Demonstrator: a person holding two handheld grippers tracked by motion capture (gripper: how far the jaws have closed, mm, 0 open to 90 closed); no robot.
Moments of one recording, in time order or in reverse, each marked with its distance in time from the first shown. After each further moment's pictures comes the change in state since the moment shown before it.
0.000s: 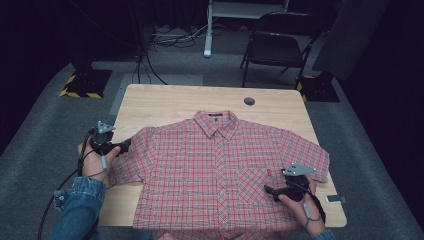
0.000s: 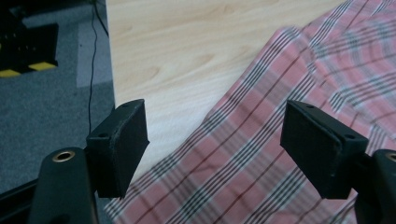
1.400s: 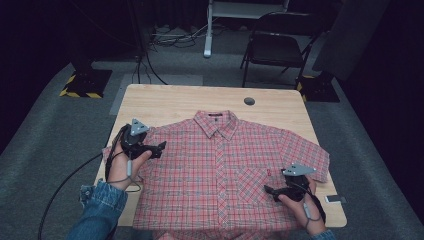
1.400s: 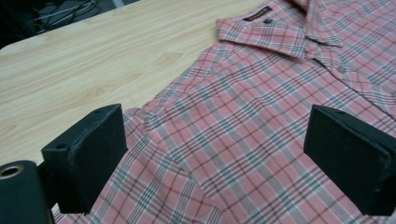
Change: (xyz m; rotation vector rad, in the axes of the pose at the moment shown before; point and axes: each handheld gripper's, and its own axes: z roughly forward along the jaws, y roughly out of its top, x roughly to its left) left arm -0.107 0.046 -0.038 -0.101 -0.170 0.186; right arm 0.000 0.000 0.000 0.000 -0.001 -0.001
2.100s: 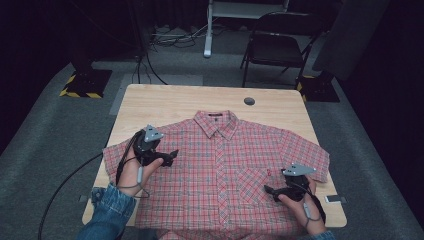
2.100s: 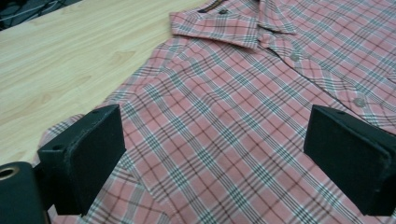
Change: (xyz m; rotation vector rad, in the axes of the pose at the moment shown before) left arm -0.035 0.004 0.008 0.030 -0.083 0.064; right arm 0.000 0.000 0.000 0.000 0.000 0.000
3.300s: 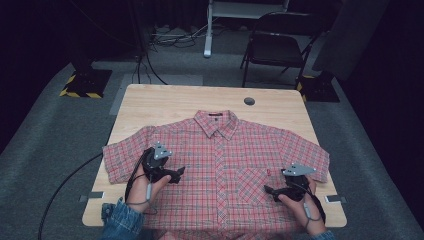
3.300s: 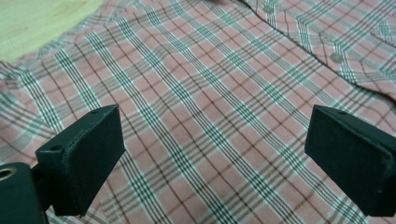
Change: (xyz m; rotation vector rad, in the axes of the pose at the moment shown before) left arm -0.034 -0.036 0.019 0.050 -0.048 -0.018; right arm 0.000 0.000 0.000 0.000 0.001 0.001
